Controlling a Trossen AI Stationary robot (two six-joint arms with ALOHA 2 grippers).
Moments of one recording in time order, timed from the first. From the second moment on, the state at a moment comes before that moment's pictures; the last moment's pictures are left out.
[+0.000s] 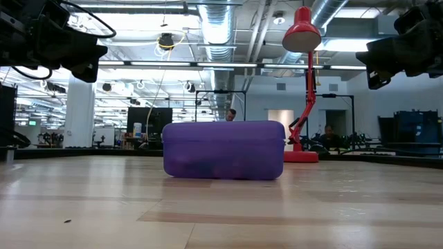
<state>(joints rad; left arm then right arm) 0.00 0.01 0.01 0.05 0.12 -0.04 0.08 0.01 0.00 0.02 -0.05 0.08</state>
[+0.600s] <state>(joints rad) 0.00 0.01 0.01 0.05 0.12 -0.05 0.08 0.01 0.00 0.02 -0.05 0.08</state>
